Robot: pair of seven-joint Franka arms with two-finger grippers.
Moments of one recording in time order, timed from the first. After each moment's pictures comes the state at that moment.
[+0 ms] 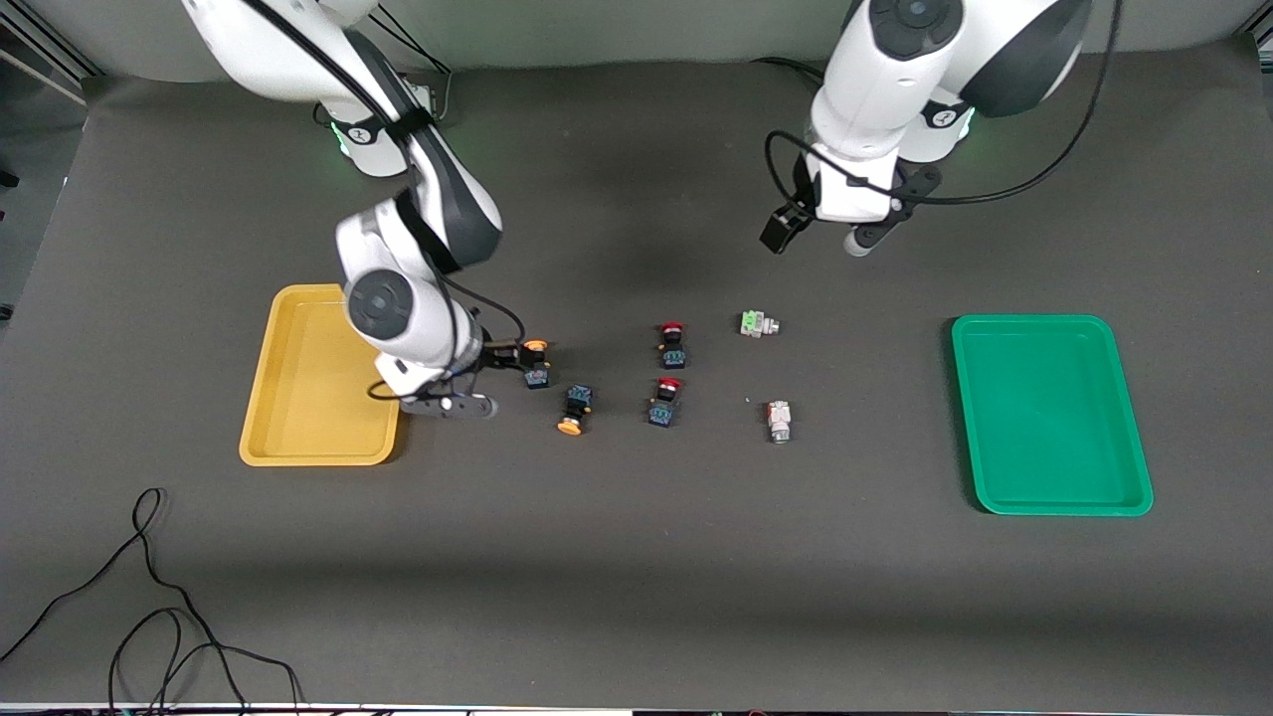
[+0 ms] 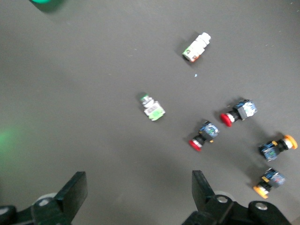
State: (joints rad) left arm -0.43 -0.10 -0.21 -2.05 -0.13 1.95 -1.38; right arm 0.53 0.44 -0.07 -1.89 0.16 2.20 0.47
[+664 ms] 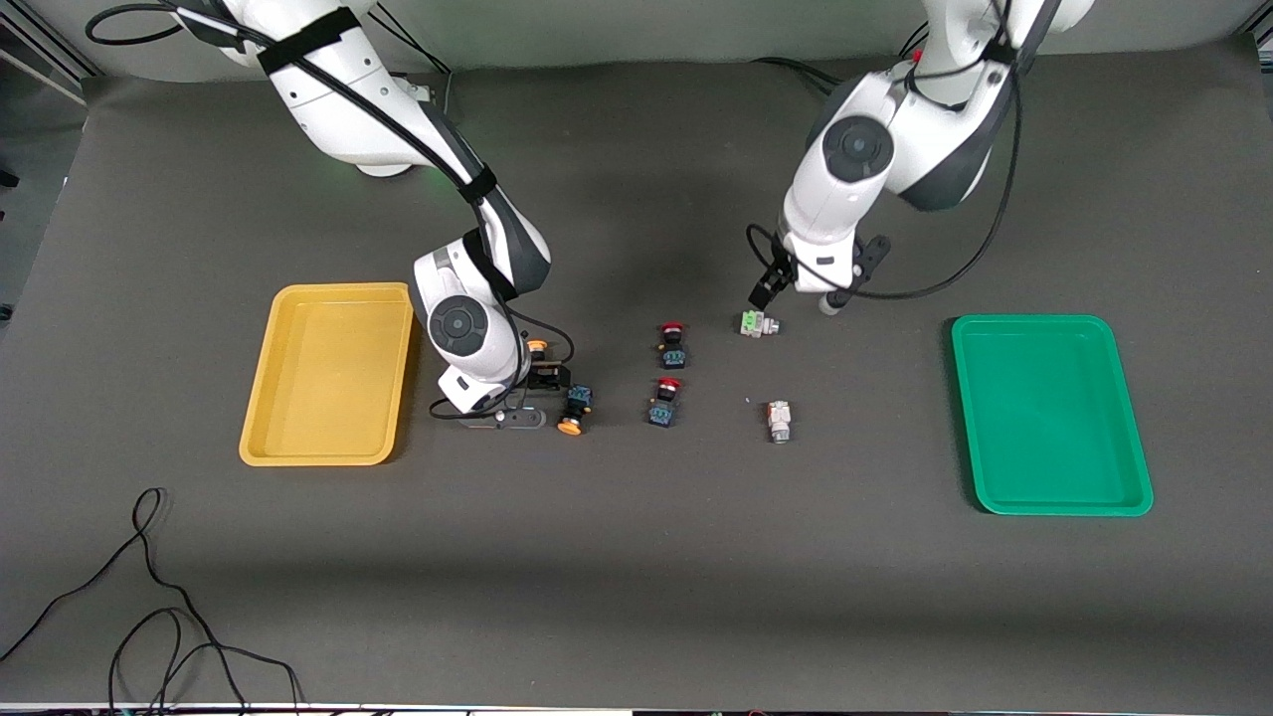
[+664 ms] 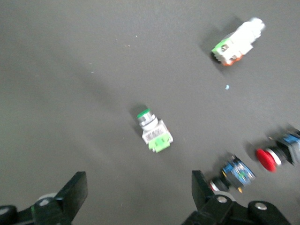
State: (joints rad) left arm -0.44 0.10 -0.21 -2.30 -0.13 2.38 -1.43; right arm 0.59 0.59 -0.07 -1.92 0.16 2.43 0.47
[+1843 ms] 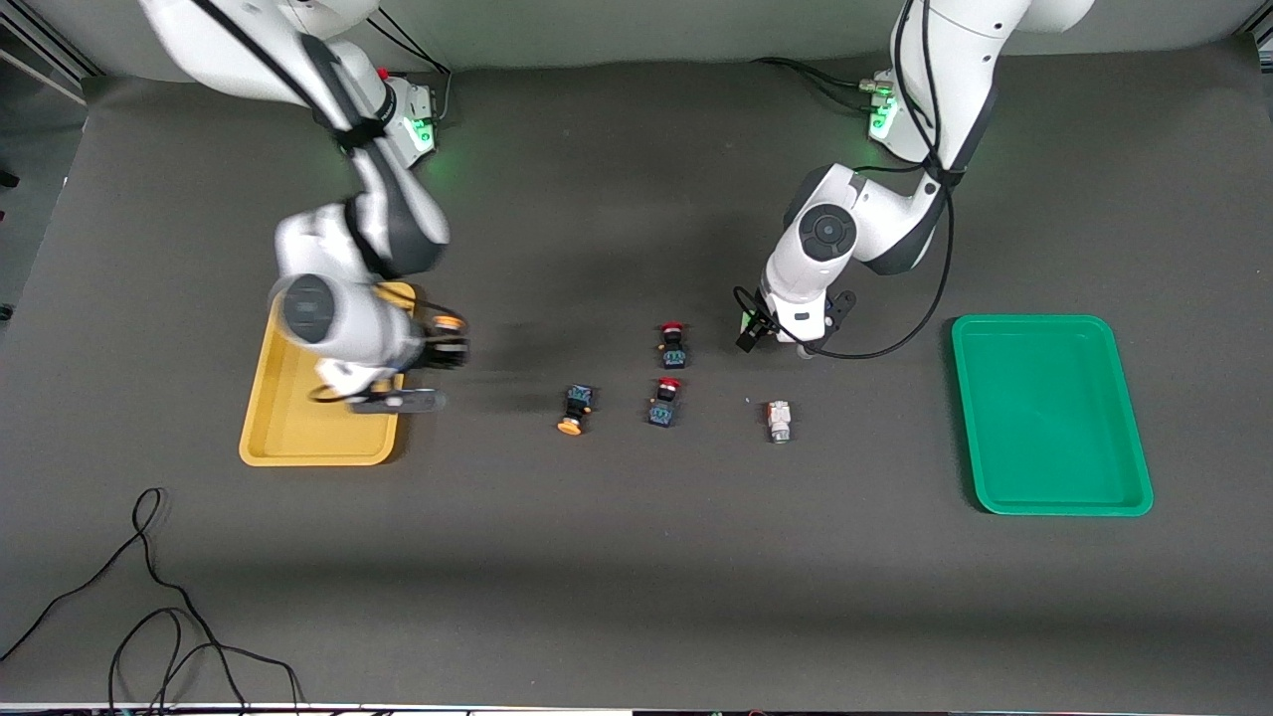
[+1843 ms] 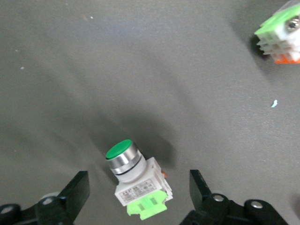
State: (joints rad) left arm -0.44 0.38 -0.20 -2.29 -0.12 2.67 -1.43; right arm 0.44 0.25 -0.17 -2.05 0.15 2.11 0.14
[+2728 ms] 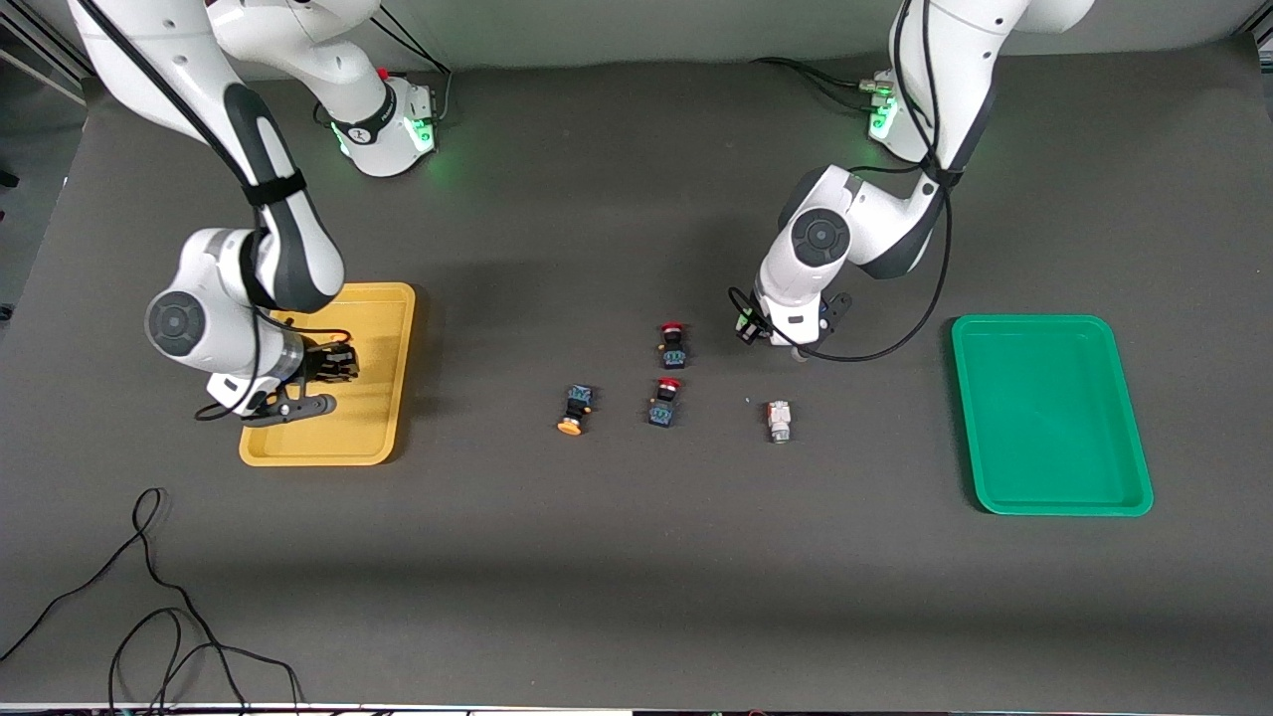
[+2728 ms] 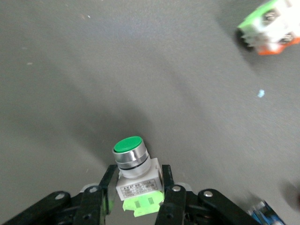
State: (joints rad) left arm -0.45 0.35 -0.20 -2.19 -0.12 2.47 -1.43; right arm 0.42 0.33 -0.40 -2.23 0.15 2.37 -0.26
